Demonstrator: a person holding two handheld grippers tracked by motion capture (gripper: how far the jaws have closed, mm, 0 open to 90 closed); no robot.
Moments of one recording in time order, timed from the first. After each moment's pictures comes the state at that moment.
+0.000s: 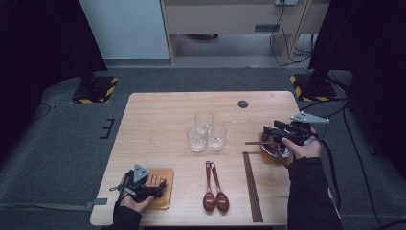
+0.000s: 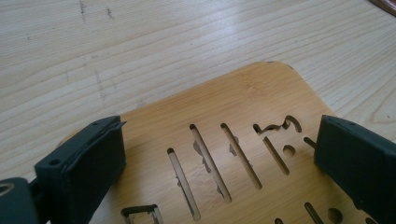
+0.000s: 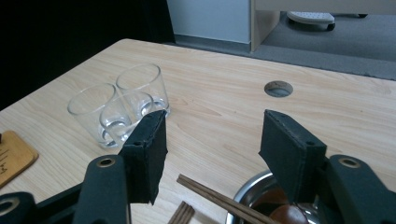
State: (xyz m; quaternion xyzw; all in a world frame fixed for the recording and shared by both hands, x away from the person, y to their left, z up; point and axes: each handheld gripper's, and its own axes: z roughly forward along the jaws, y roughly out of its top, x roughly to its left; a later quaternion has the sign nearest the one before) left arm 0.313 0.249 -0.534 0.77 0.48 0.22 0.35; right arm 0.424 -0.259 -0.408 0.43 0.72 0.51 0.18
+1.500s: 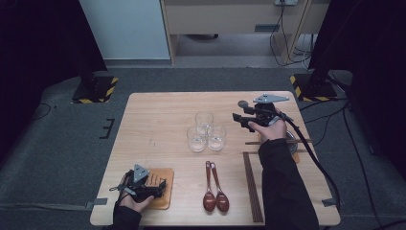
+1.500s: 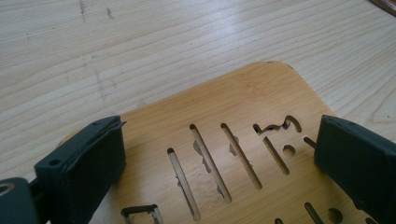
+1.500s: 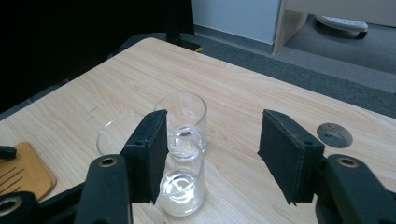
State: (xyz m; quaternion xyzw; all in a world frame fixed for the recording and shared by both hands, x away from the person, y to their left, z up) left arm 0.313 0.249 -0.534 0.77 0.48 0.22 0.35; right arm 0.465 -0.162 -0.375 0.39 0.76 0.48 0.17
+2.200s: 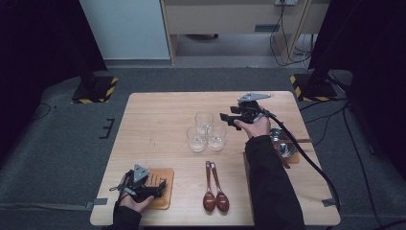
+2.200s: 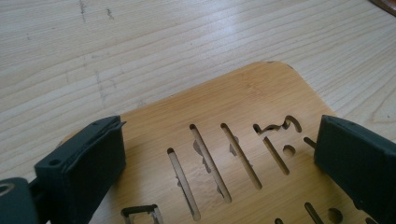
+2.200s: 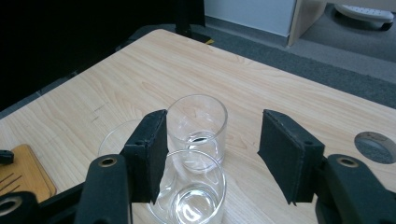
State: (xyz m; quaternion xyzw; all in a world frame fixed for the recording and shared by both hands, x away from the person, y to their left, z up) left arm 0.313 0.249 -0.534 0.77 0.48 0.22 0.35; right arm 0.487 -0.127 -0.394 0.38 0.78 0.48 0.15
